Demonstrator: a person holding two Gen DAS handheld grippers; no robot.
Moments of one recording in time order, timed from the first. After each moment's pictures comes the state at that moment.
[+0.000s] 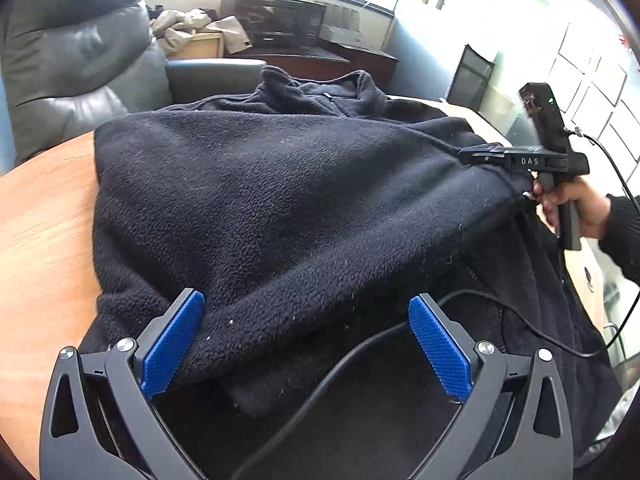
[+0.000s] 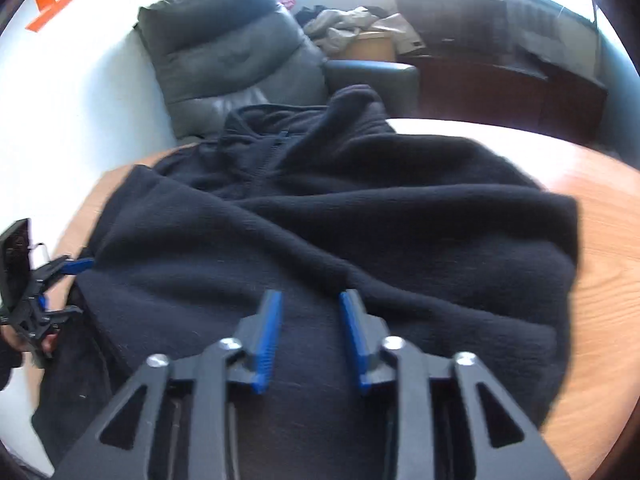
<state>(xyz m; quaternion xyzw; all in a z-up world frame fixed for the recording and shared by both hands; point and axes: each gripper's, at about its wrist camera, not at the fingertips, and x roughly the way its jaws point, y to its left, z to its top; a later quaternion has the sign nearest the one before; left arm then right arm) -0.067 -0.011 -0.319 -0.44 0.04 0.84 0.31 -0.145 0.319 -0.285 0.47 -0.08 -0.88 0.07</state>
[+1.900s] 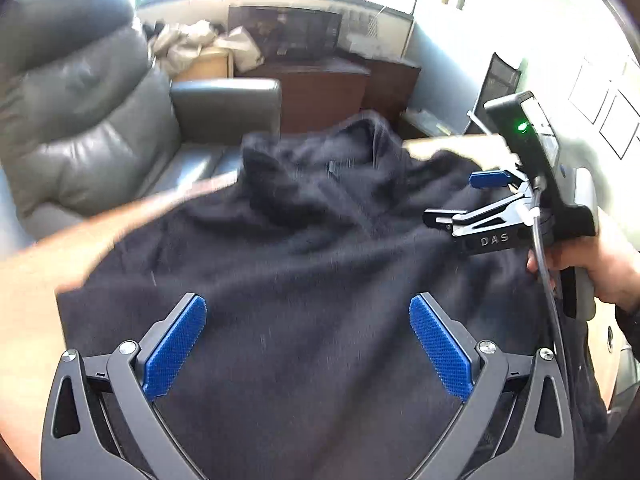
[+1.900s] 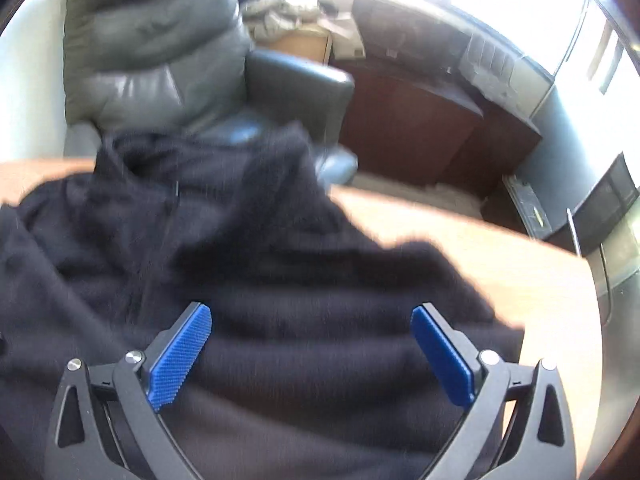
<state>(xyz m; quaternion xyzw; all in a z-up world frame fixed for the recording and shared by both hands) -0.164 0.069 -0.303 -0.45 0.06 0.85 0.27 -0.300 0.274 -0.311 0.53 0.03 -0.84 -0.08</state>
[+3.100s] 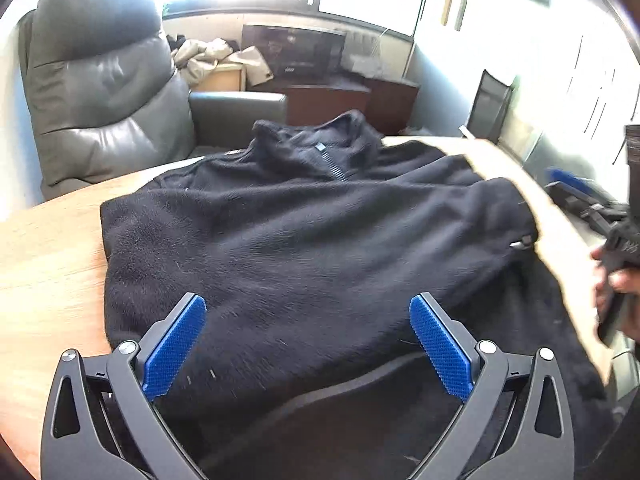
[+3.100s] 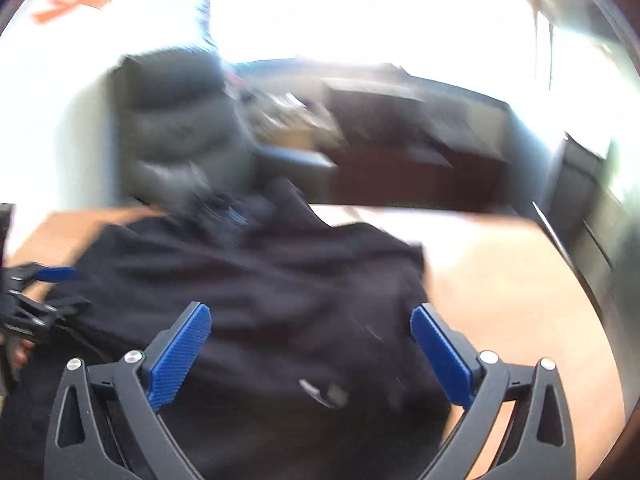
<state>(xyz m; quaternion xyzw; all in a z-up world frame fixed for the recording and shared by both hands) -0.050 0.021 -0.272 -0.40 0.03 0.88 0.27 -0.073 0.242 -0.221 0.32 -0.02 -0.94 -0.03</state>
